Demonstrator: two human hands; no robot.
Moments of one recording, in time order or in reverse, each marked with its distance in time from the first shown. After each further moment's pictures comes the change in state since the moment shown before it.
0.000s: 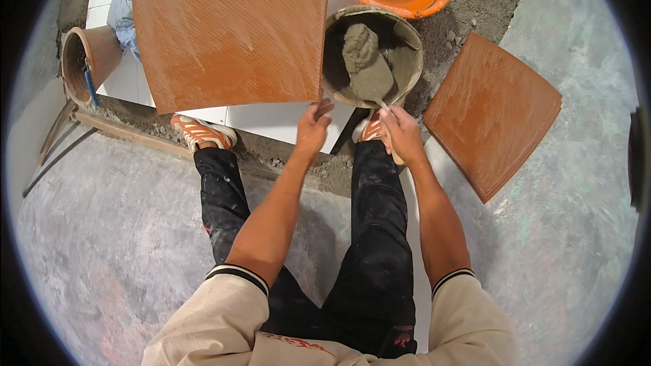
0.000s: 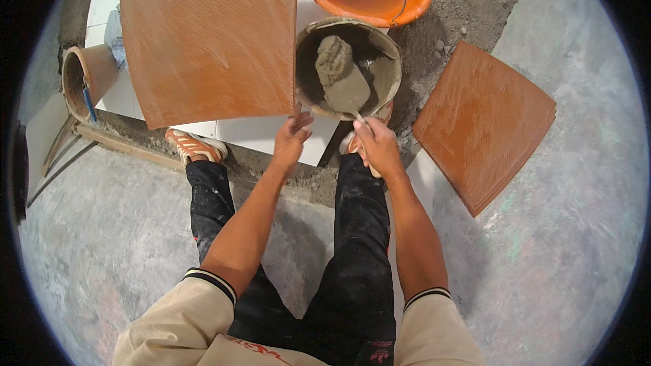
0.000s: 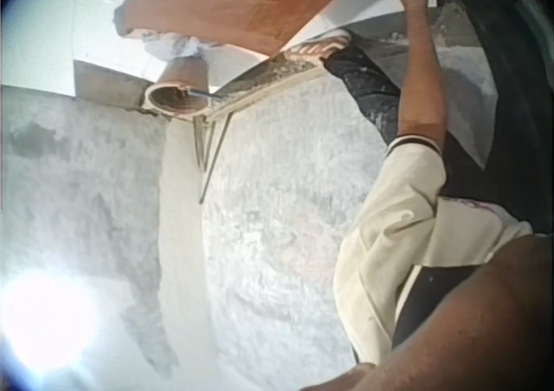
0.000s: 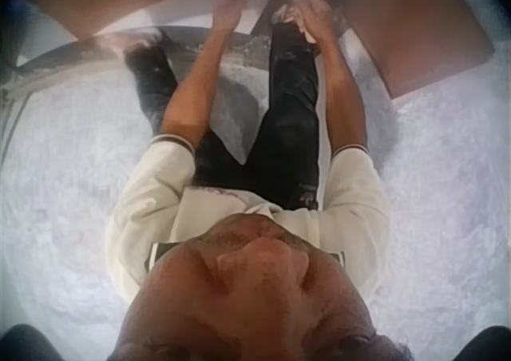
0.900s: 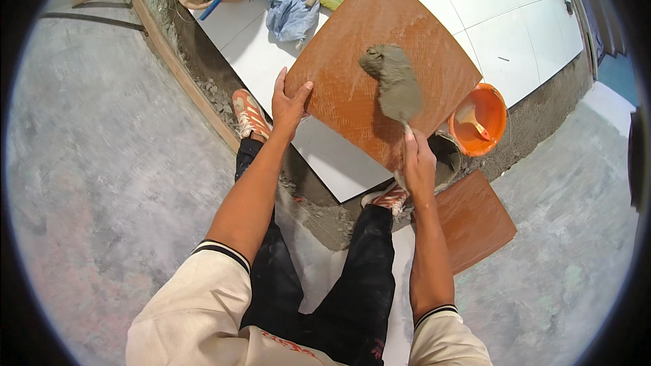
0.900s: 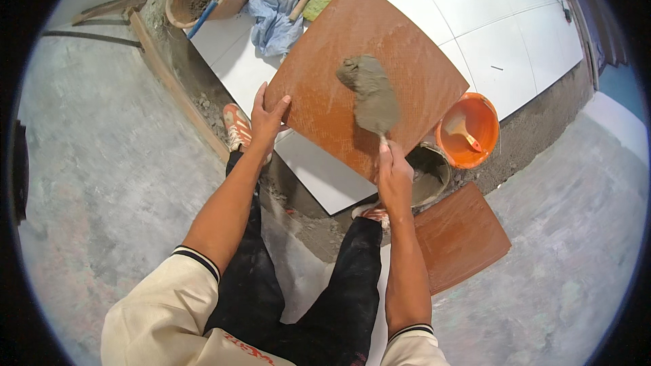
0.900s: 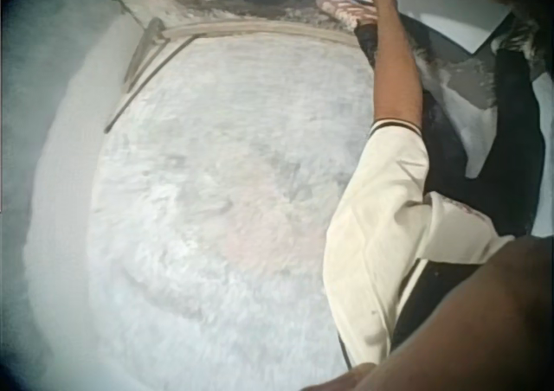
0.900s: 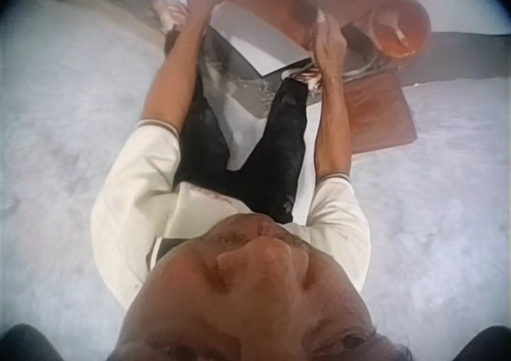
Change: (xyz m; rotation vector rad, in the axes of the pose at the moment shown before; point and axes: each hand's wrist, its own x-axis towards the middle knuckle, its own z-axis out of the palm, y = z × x) left_hand -0.024 0.171 -0.272 -0.368 0.710 0.187; right_hand -0.003 -0.214 0.217 -0.570 0.001 -0.304
